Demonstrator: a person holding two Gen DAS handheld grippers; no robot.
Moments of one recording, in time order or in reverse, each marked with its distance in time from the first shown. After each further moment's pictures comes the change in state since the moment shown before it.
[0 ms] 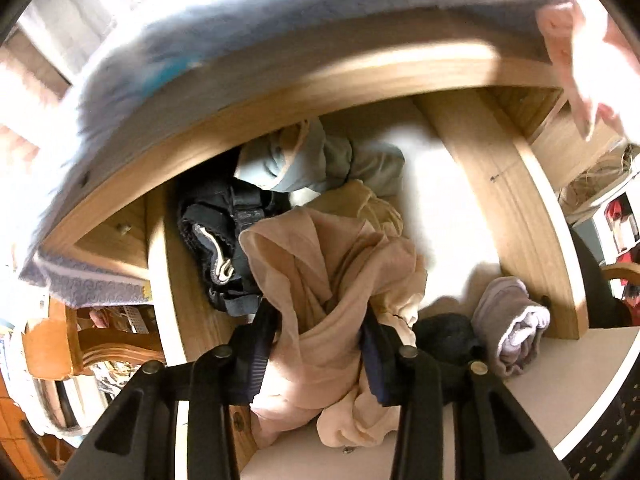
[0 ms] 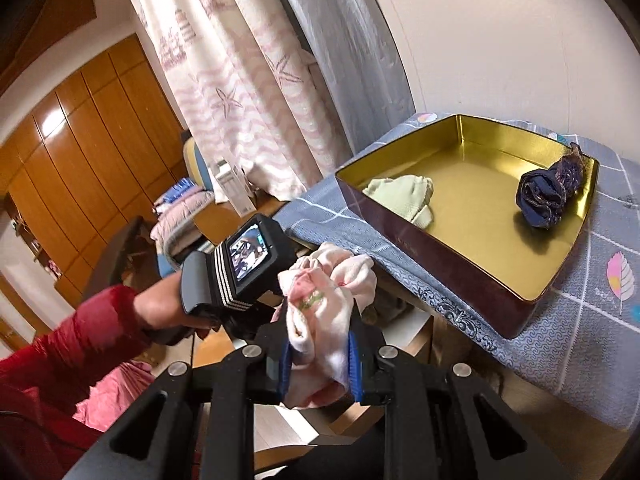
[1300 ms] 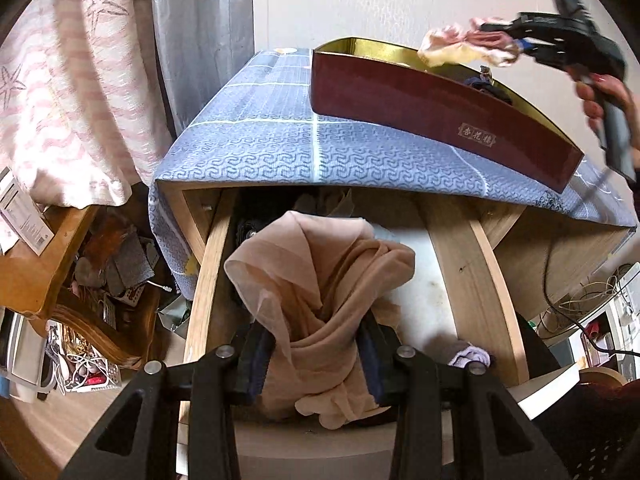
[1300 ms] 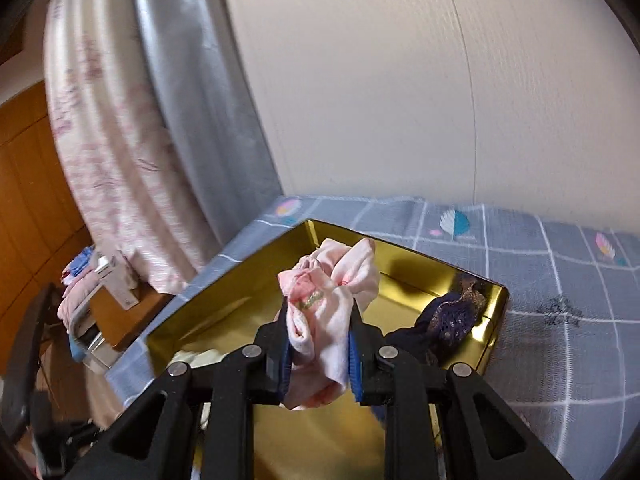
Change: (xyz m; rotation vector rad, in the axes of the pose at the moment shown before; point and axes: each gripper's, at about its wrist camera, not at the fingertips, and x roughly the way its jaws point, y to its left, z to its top) left arm -0.058 0.017 -0.083 -0.310 -0.370 -0.040; right arm 0.038 -0.151 0.151 0.113 -0.159 -0.357
